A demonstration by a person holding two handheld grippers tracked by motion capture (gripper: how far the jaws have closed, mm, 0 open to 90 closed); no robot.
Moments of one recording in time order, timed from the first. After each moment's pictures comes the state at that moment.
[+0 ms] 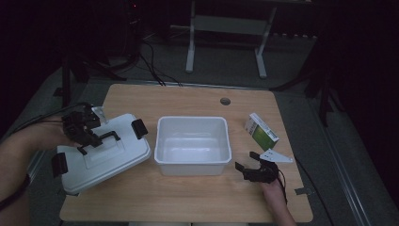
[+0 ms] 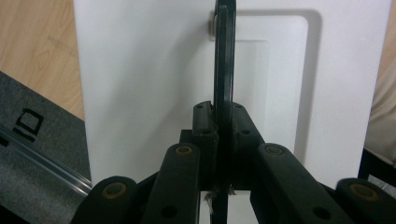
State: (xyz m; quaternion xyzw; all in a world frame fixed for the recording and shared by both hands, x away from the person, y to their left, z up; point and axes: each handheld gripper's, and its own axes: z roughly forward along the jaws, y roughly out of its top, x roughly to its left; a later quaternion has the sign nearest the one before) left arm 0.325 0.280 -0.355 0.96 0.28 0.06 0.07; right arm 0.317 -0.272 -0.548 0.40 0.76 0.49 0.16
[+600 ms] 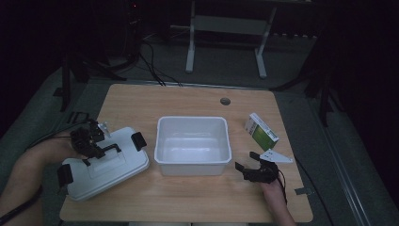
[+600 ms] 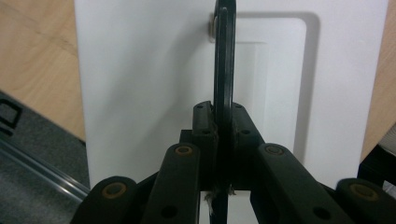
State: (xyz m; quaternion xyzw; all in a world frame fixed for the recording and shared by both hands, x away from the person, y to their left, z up) left arm 0.331 0.287 -0.427 0.95 0.29 0.04 0.06; right arm 0.316 -0.271 -0.549 0.40 0.76 0.49 0.16
